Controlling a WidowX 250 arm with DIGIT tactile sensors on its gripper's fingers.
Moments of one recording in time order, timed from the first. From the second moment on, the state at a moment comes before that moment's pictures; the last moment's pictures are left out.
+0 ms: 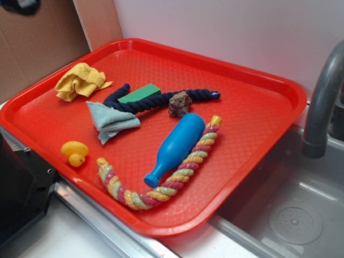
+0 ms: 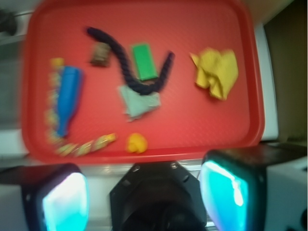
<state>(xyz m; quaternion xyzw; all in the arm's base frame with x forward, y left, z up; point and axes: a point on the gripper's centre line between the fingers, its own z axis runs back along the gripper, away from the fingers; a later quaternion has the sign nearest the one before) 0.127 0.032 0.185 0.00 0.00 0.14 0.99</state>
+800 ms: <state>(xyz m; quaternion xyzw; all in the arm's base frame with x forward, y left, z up) 0.199 0.110 0.072 0.04 -0.02 0.22 0.98</state>
